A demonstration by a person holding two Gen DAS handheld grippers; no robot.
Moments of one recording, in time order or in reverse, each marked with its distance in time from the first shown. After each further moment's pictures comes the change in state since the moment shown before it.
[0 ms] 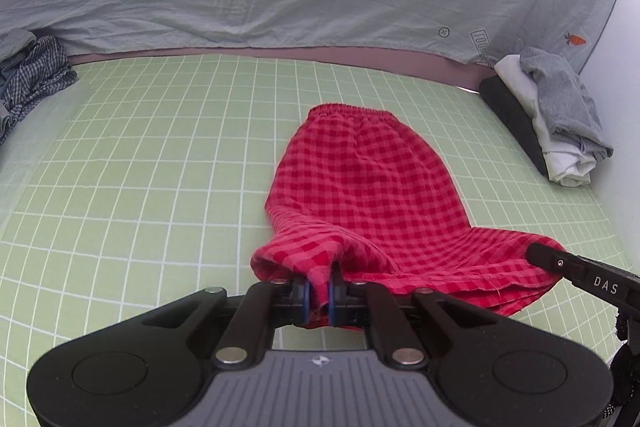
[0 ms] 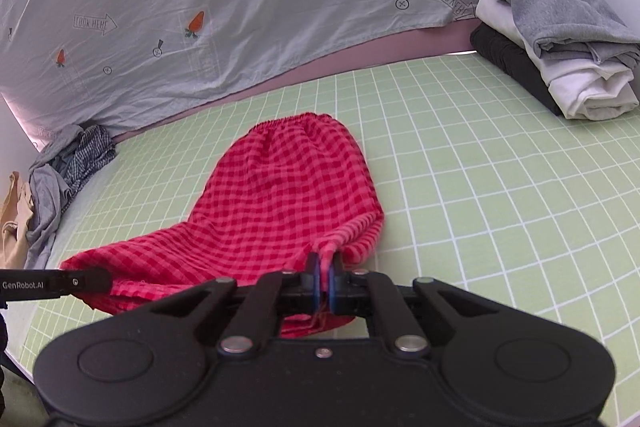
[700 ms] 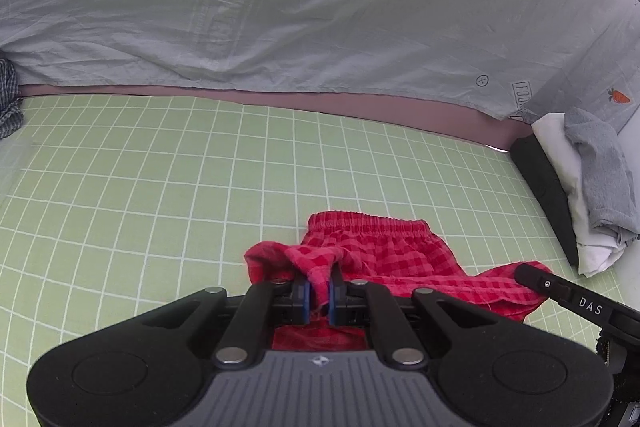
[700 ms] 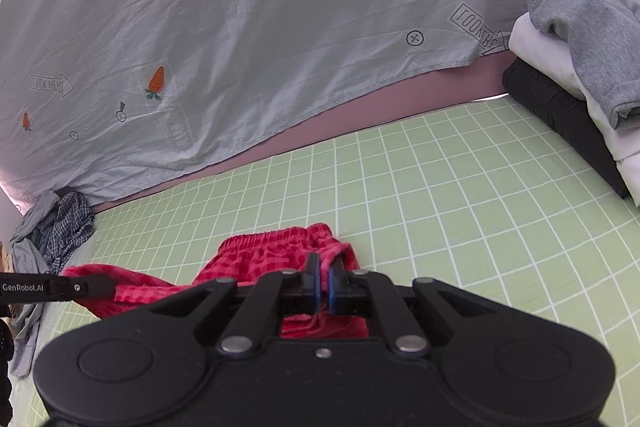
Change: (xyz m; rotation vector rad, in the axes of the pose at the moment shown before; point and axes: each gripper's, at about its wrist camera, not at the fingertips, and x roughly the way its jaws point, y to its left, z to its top) left arm 0.131 0.011 0.127 -0.070 0.017 -0.040; right arm 0.130 -0.026 0.115 0.057 -0.032 0.011
